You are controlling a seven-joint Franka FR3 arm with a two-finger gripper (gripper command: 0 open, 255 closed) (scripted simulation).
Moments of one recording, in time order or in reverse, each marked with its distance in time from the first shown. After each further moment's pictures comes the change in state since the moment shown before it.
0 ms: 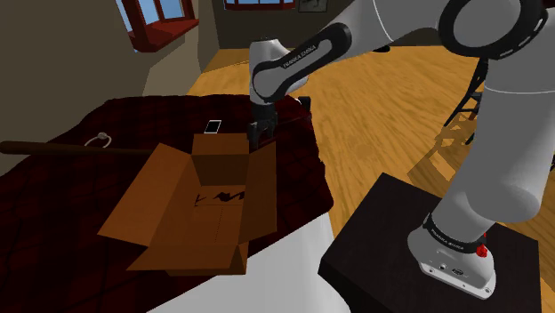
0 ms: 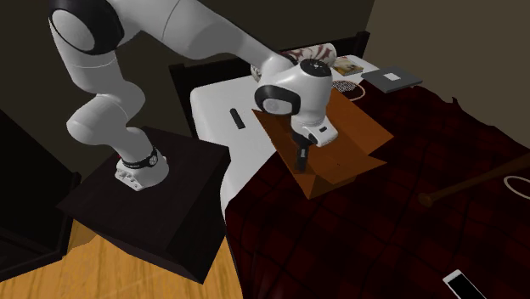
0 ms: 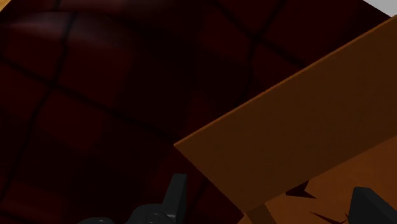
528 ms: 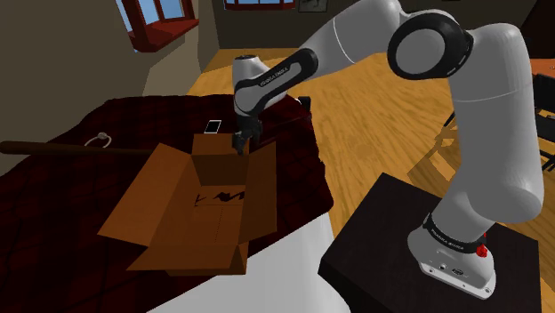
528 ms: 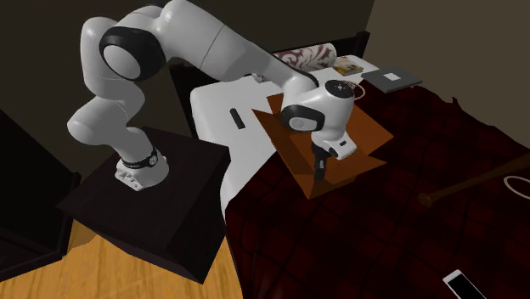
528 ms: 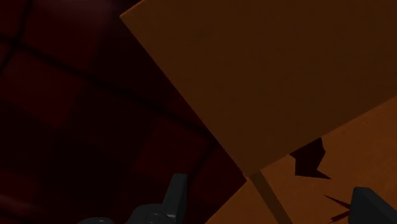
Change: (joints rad) arm 0.026 0.253 -0.004 0.249 -0.023 0.004 0.034
